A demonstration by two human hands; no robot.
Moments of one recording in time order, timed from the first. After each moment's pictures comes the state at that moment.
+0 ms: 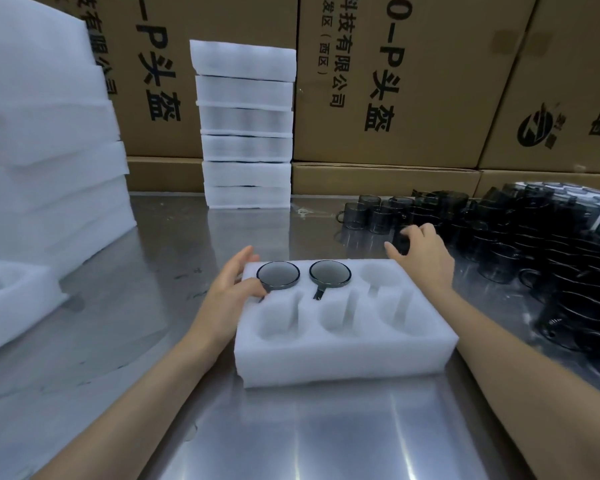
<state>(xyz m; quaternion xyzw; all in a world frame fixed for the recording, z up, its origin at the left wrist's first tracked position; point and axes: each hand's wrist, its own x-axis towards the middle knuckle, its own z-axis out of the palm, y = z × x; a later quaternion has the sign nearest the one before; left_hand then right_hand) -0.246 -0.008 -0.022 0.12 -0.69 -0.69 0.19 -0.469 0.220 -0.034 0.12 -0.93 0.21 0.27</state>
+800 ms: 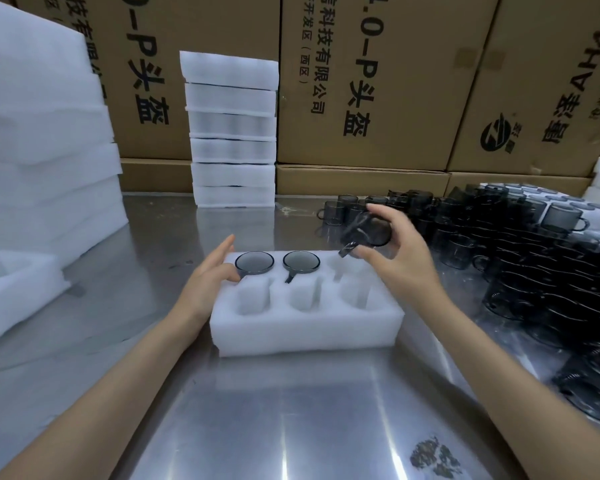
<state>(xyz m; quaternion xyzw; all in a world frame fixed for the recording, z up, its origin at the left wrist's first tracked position) -0.225 -0.013 -0.016 0.12 -0.71 -0.67 0.17 -0.336 0.237 0.013 0.32 -0.77 0.51 0.21</state>
